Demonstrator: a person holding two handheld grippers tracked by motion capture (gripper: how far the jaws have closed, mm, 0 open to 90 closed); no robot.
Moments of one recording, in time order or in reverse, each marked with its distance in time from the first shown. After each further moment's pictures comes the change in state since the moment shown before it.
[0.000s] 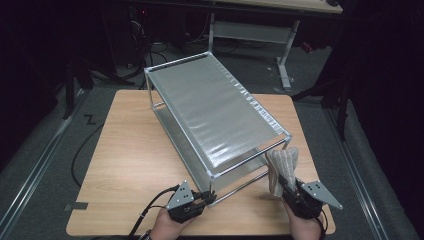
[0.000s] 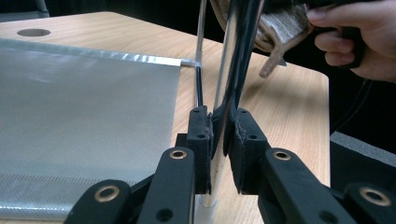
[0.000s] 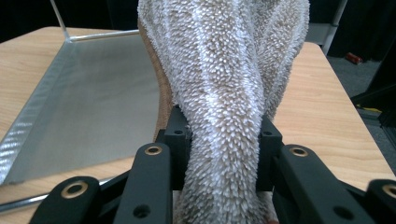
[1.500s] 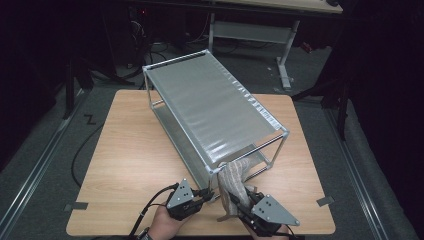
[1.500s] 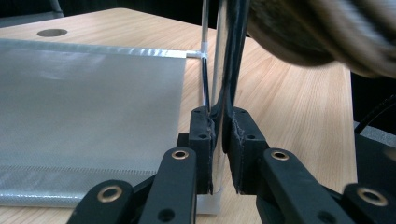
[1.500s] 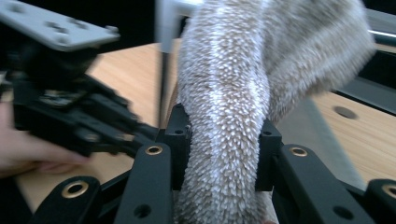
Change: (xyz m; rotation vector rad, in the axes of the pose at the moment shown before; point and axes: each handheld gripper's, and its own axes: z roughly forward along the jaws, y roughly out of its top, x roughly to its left) left arm 0.008 0.001 -0.001 0.036 0.050 0.042; right arm 0.112 0.017 -0.018 -0.085 0.361 -0.287
